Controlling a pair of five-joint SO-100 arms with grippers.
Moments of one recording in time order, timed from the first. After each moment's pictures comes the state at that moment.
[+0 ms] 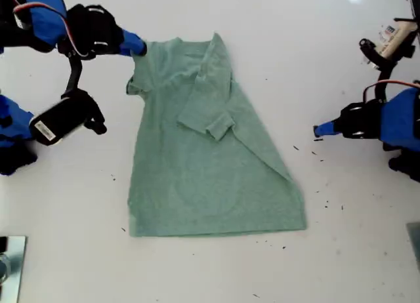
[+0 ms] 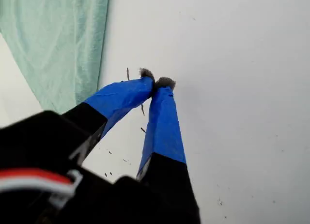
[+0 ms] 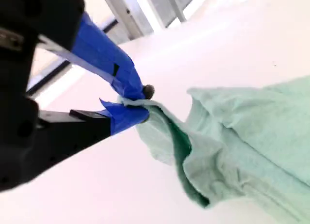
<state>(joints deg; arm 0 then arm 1) -32.8 125.1 115.0 54.2 25.0 14.2 200.8 175.2 76.8 -13.1</state>
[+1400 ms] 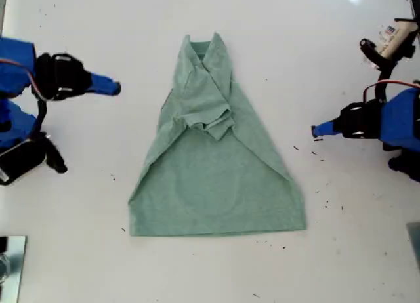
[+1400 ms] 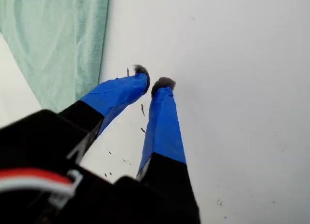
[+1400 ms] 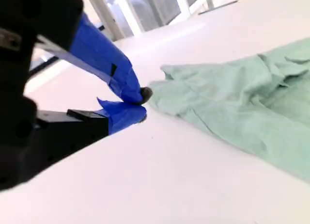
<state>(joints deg) -24.3 169.3 157.7 52.7 17.8 14.2 200.8 175.2 76.8 -13.3</state>
